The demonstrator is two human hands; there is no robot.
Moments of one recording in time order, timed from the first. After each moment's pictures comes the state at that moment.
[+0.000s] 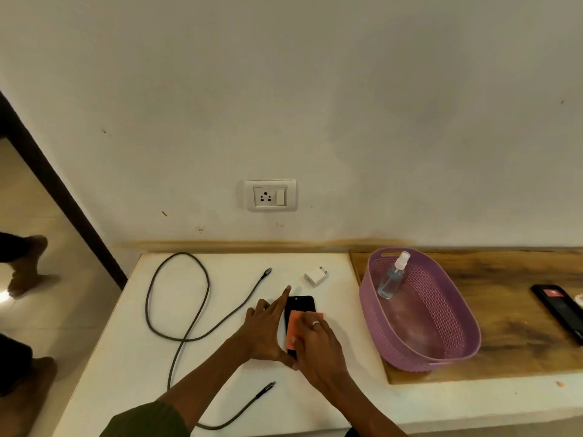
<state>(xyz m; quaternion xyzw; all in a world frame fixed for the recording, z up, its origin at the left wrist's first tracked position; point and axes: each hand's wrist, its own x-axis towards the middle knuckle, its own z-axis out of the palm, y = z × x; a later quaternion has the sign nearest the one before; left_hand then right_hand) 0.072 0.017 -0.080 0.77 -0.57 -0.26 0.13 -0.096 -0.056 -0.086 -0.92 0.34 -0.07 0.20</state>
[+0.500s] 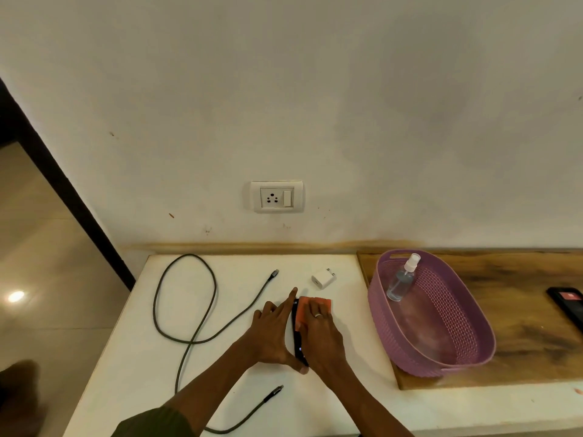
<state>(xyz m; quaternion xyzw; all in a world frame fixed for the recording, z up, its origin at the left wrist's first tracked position) 0.073 0.016 -0.079 0.77 -0.56 -0.27 0.13 -0.067 -0.067 -0.092 -0.87 0.42 -0.05 0.24</state>
